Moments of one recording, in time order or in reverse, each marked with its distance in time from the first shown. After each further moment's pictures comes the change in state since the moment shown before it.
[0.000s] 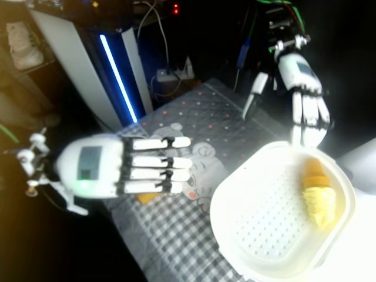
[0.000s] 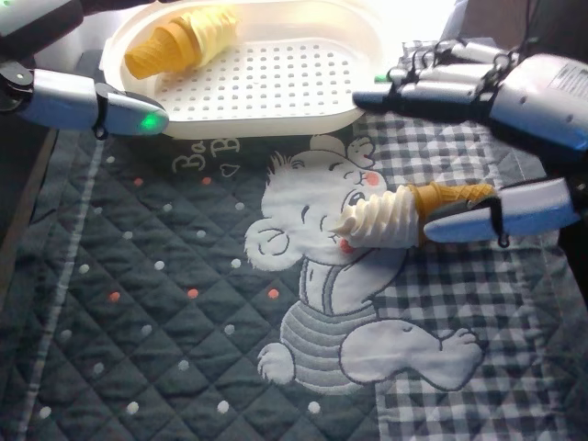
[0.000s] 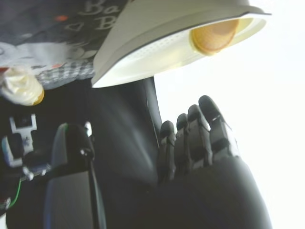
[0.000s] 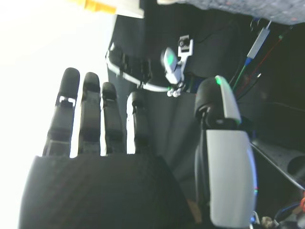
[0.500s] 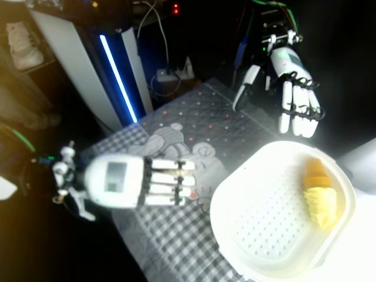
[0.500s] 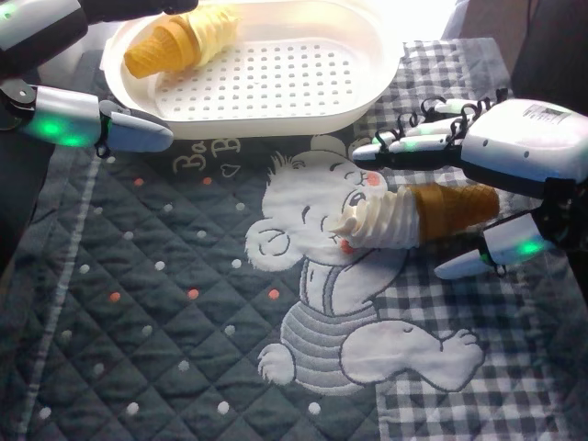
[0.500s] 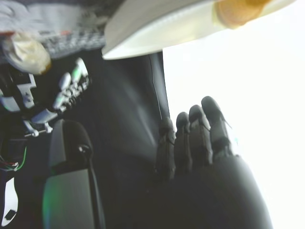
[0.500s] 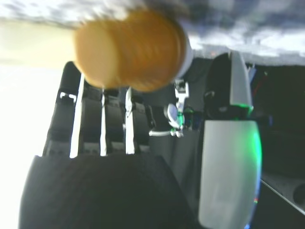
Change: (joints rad) left arm 0.026 0.009 -0.036 -0.001 -0.060 -0.006; right arm 0.006 -0.068 0.060 -0.091 -0.182 0.034
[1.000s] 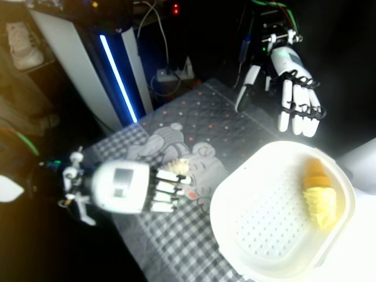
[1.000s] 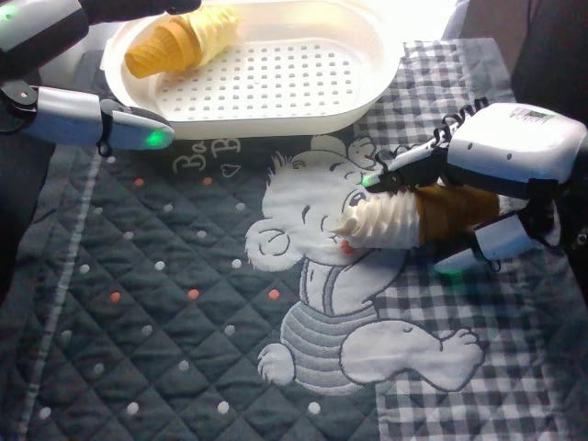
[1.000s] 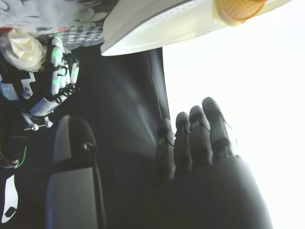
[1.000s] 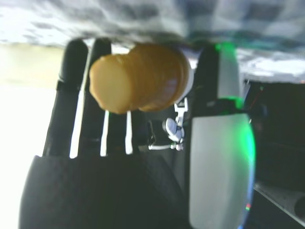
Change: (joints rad) left arm 0.005 -0.003 0.001 -0.003 -0.013 0.000; right arm 0.015 -0.043 0.038 -0.020 -0.042 0.019
